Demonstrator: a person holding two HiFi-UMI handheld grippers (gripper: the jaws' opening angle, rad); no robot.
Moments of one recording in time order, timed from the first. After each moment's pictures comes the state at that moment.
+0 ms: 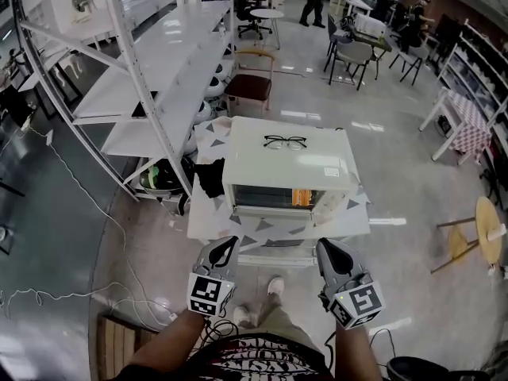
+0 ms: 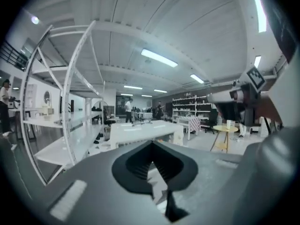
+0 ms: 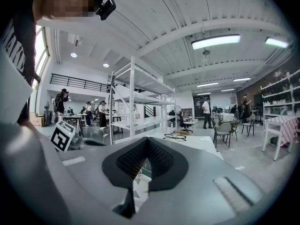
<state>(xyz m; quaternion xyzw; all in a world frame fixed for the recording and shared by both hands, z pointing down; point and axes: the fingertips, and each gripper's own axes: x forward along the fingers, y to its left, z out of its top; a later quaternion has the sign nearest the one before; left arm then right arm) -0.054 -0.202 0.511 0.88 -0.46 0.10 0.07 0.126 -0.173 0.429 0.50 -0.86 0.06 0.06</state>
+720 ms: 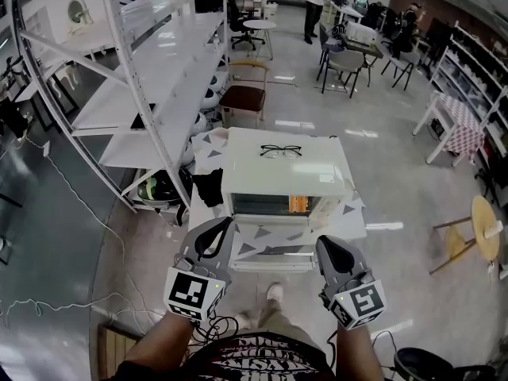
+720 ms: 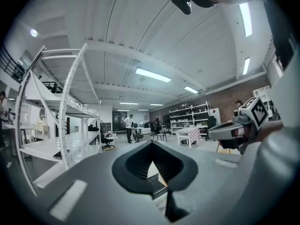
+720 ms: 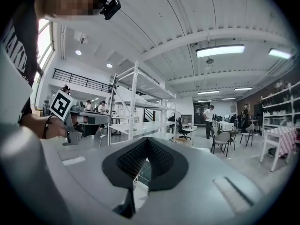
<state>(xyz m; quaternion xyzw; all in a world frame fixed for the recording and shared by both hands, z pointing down) -0.060 -0.213 0.362 0.89 -0.45 0.04 -0.02 0.117 -0.173 0.388 0.50 -0.86 0.01 0.06</state>
